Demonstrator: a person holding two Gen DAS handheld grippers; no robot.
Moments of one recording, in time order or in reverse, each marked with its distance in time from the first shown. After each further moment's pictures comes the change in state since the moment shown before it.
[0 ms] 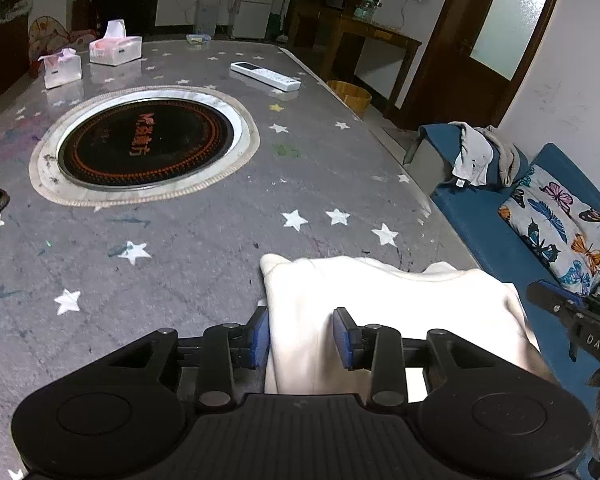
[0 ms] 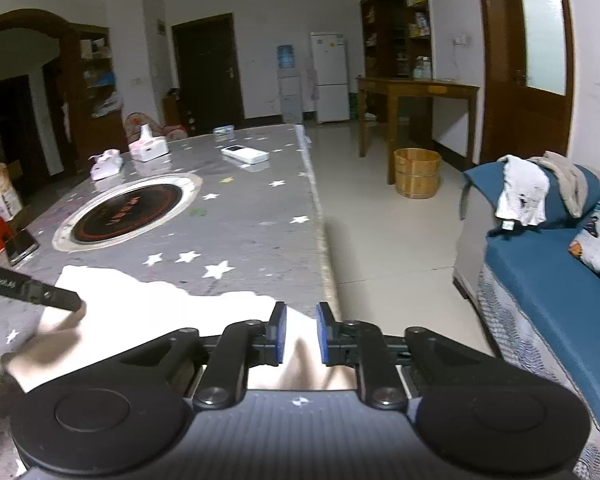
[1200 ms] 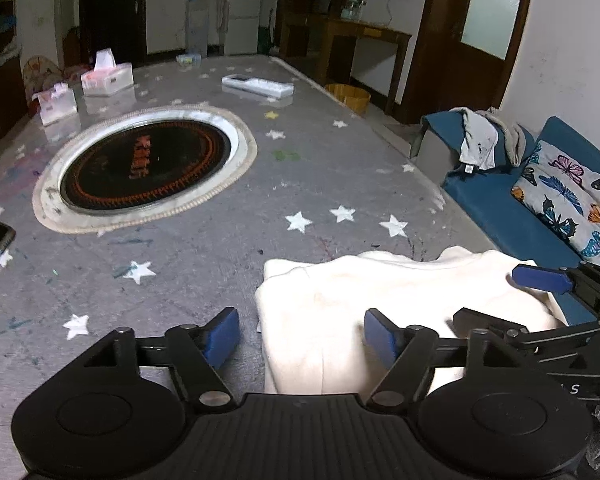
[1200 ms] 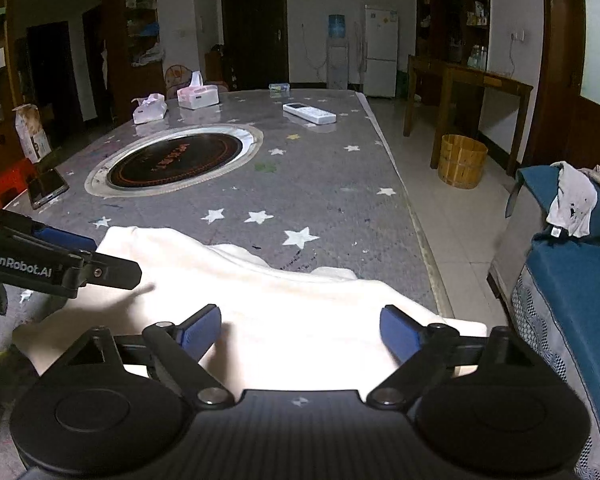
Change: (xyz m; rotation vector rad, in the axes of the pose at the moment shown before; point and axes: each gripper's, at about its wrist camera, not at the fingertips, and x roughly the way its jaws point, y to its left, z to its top) left arm 0.006 -0.009 -0.008 0.114 -0.040 0.062; right arm 0.037 0.063 -0.004 -0.127 0.097 0.066
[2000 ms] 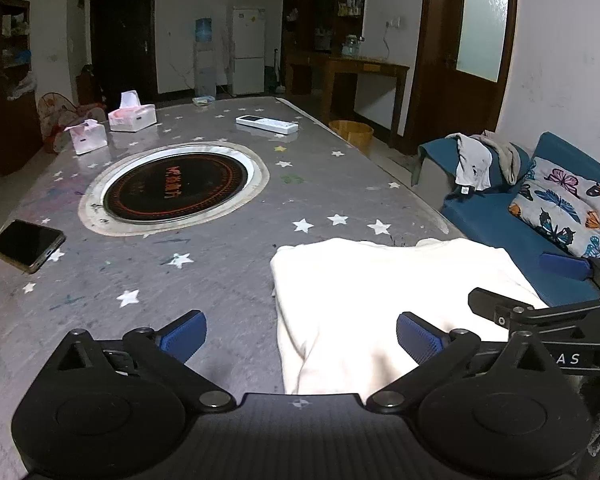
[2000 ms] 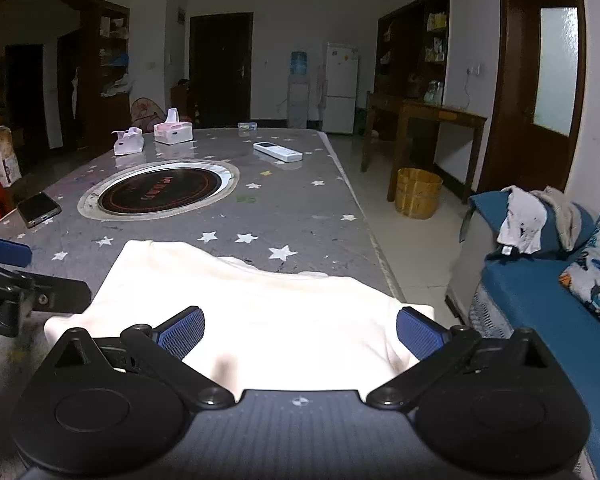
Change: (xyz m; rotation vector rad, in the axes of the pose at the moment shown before) left arm -0.072 -0.008 -0.045 0.023 -0.121 0.044; right arm -0.061 0.026 -0.023 0.009 -0.124 -0.142
